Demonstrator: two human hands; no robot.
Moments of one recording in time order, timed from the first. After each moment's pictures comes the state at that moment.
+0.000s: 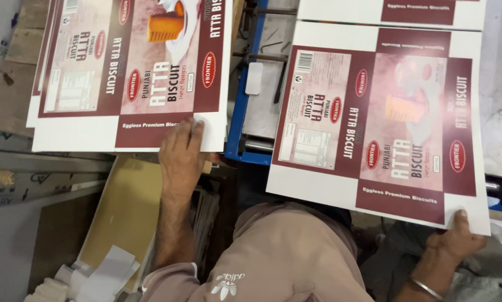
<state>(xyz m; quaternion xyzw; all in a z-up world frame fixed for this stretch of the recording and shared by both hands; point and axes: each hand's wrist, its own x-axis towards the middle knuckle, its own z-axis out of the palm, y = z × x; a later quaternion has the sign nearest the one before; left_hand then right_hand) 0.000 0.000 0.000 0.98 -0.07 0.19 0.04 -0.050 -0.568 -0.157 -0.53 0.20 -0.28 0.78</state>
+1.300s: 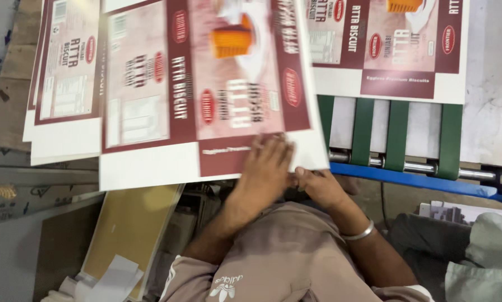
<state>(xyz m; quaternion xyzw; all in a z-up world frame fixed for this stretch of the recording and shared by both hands) -0.019 -0.144 -0.003 0.95 -0.28 0.12 0.09 -0.017 -0.330 -0.118 -0.43 -0.05 0.23 0.87</state>
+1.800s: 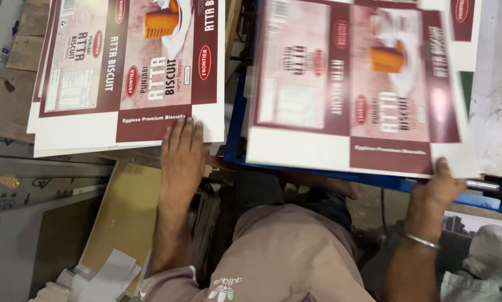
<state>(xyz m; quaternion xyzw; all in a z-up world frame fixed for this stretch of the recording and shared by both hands) -0.022 -0.011 0.019 0.98 -0.12 0.17 -0.04 0.024 -0.556 -0.206 -0.44 0.25 -0.29 0.81</state>
